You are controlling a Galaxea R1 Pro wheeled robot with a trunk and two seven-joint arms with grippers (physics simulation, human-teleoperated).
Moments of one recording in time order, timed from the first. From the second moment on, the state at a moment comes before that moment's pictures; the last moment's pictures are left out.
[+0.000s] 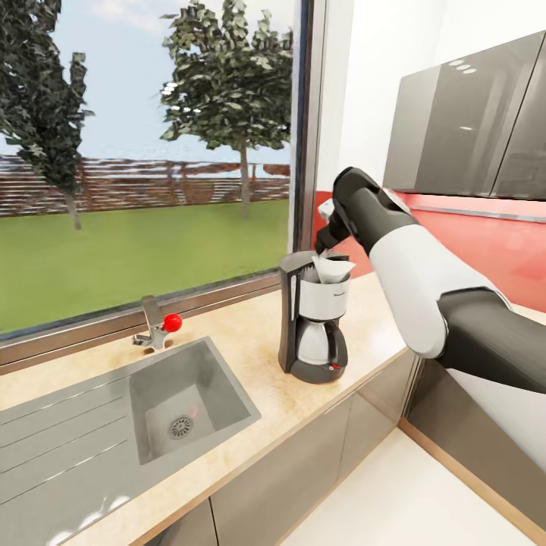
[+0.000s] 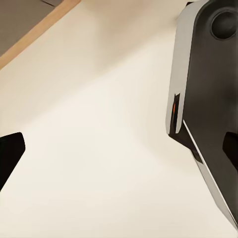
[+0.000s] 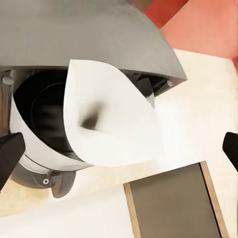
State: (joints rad) left arm 0.12 0.17 0.08 -0.03 -0.02 -0.22 0.00; right arm -1.67 0.17 0.06 -0.44 1.02 1.05 0.78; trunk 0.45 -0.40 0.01
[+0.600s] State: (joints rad) left arm 0.12 0.17 0.08 -0.03 -0.02 -0.22 0.01; right arm -1.67 0.17 0.06 -0.58 1.02 1.05 0.78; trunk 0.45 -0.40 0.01
